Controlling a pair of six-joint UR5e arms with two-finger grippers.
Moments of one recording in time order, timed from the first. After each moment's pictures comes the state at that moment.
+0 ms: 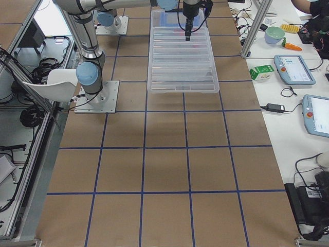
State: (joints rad) left arm -1.51 -1.68 -1.48 -1.51 1.58 0.03; right arm 1.54 -1.45 1.36 -1.52 -1.56 0.16
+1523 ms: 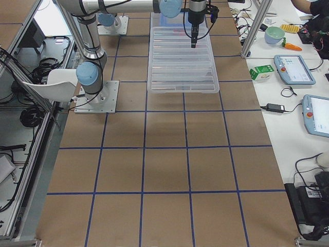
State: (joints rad) left arm -1.50 -1.64 -1.44 -1.55 1.55 0.01; right arm 1.42 -1.43 1.36 -1.57 -1.58 -0.02
